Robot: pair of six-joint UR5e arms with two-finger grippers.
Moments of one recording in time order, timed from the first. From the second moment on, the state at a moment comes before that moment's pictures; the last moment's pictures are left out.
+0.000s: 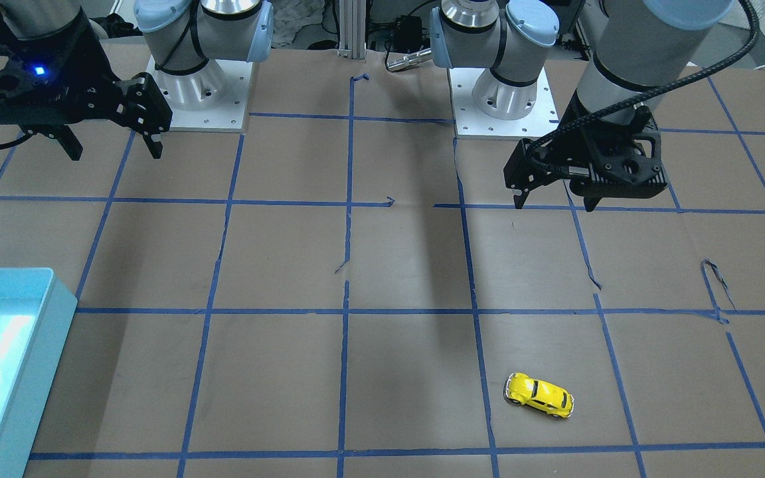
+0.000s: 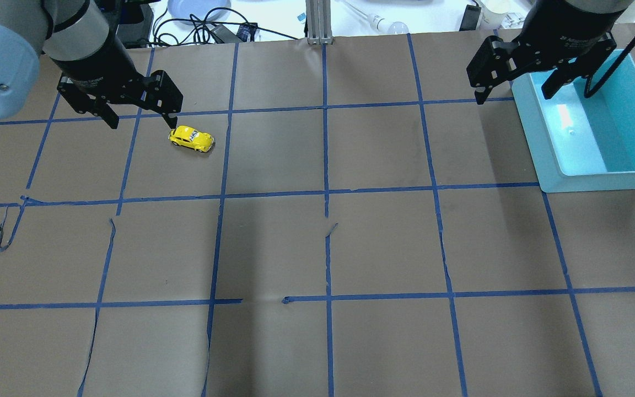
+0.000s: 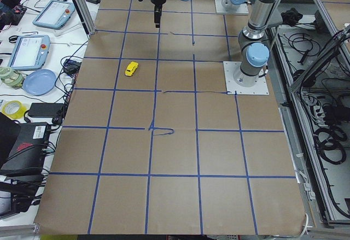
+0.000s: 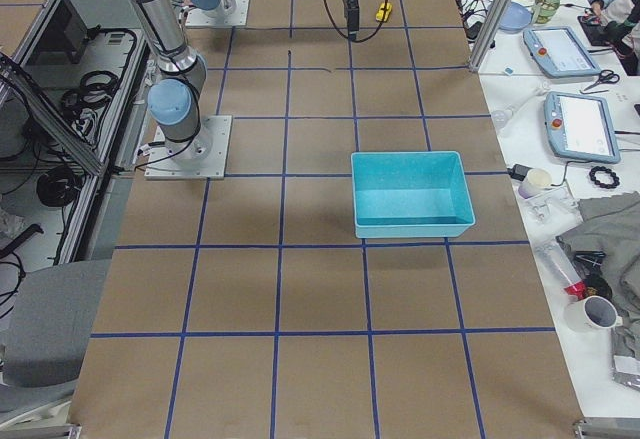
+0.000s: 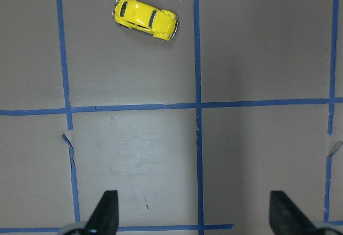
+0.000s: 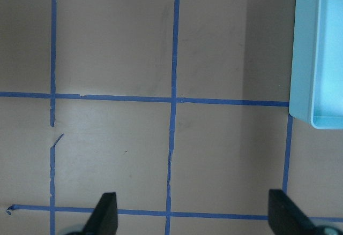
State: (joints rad) left arm -1.53 -1.62 -1.55 -1.50 1.59 0.07; right arm 1.51 -1.60 1.51 -1.57 -1.55 -0.10
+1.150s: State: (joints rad) left arm -1.53 -1.62 -1.56 -1.50 1.59 0.07; right arm 1.51 -1.58 1.50 -1.57 -1.54 -0.11
